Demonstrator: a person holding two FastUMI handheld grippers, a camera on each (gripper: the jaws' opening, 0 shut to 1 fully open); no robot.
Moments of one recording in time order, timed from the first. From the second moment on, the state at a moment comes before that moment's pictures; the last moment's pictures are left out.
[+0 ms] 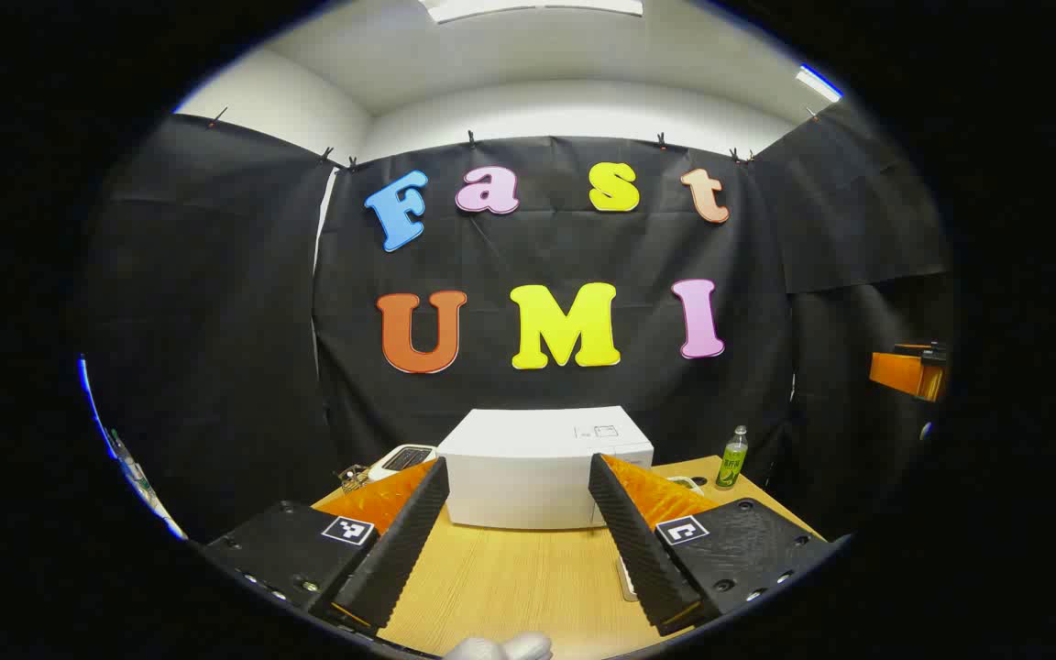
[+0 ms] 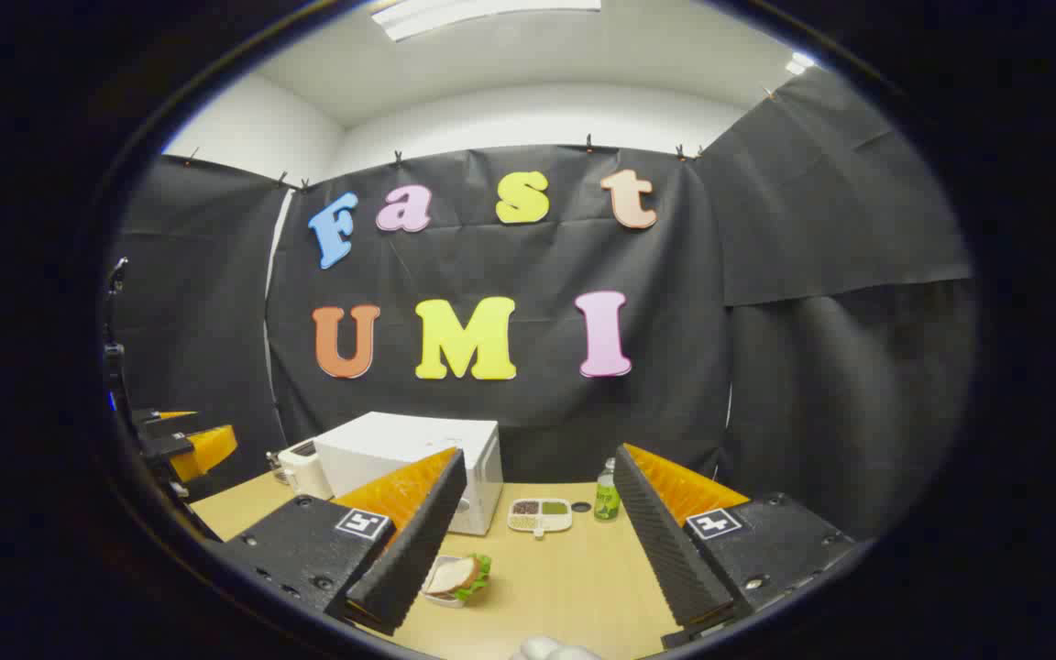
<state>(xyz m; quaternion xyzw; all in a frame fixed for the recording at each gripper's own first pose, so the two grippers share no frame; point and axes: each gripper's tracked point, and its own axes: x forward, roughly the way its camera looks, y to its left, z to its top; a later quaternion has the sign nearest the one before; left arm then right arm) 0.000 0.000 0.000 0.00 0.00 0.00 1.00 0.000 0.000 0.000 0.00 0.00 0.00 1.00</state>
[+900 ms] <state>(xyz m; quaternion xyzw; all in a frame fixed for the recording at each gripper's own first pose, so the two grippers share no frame) 0.091 -0.051 -0.051 0.01 -0.01 -0.03 1.00 0.026 -0.028 -0.008 -0.01 0.02 -0.02 1.00</state>
